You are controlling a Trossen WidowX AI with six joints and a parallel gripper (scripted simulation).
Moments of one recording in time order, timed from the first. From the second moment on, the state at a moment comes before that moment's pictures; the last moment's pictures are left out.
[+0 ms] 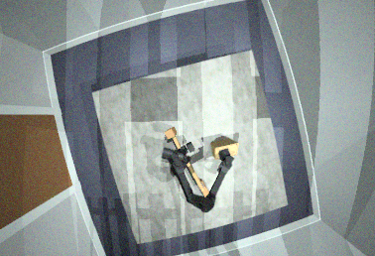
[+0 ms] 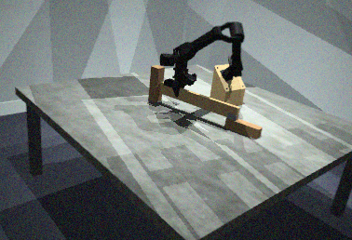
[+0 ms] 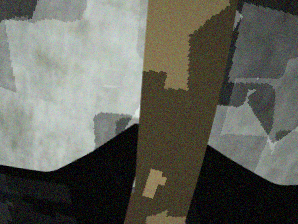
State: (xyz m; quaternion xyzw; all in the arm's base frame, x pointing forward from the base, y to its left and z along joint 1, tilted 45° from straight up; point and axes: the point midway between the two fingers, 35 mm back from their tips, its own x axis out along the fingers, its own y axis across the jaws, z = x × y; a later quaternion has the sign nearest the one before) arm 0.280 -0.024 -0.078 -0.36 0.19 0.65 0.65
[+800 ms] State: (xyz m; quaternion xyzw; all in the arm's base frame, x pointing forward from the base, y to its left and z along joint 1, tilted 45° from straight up) arm 0.281 -0.028 -0.081 -0.36 0.19 0.65 0.65
